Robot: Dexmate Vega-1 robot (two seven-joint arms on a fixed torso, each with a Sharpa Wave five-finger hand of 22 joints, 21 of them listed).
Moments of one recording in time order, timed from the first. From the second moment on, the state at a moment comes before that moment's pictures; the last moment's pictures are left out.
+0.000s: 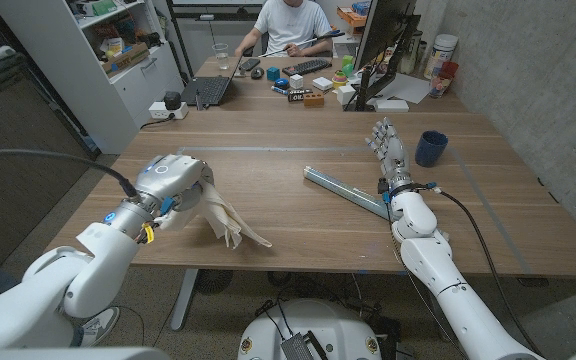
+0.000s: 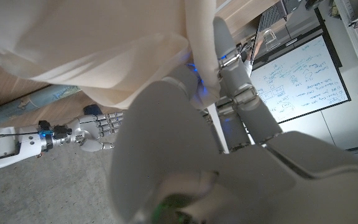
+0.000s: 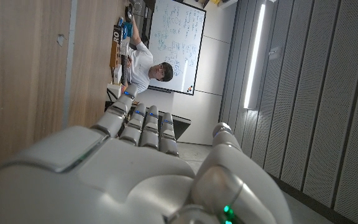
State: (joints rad) left arm 1.98 0.96 -0.31 -2.56 0.87 0.37 0.14; left_hand 1.46 0.03 0.50 -0.17 0.25 1.05 0.07 0.54 0.26 0.88 -0.04 0.55 0.64 0.96 0.02 0.53 0.40 1.08 -0.07 0.77 0.18; right arm -1.06 -0.20 -0.18 -1.56 0.38 0.28 -0.12; right_hand 0.19 0.07 0.28 -0.10 0.23 0.22 0.04 0.20 0.18 0.22 0.09 0.20 0.19 0.17 0.02 0.22 0.22 0.35 -0.01 0.19 0.17
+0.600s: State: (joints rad) left arm 1.91 0.84 -0.35 -2.63 0.97 0.29 0.06; left_hand 1.45 0.02 0.50 -0.17 0.27 1.05 0.07 0.54 0.25 0.89 -0.04 0.54 0.64 0.96 0.02 0.53 0.41 1.07 -0.07 0.78 0.18; right arm -1.07 -0.21 -0.18 -1.58 0.39 0.28 -0.12; right_hand 0.19 0.07 0.28 -0.10 0.23 0.22 0.04 0.20 0.18 0.22 0.09 0.20 0.19 0.17 0.02 0.22 0.22 0.35 -0.01 0.19 0.17
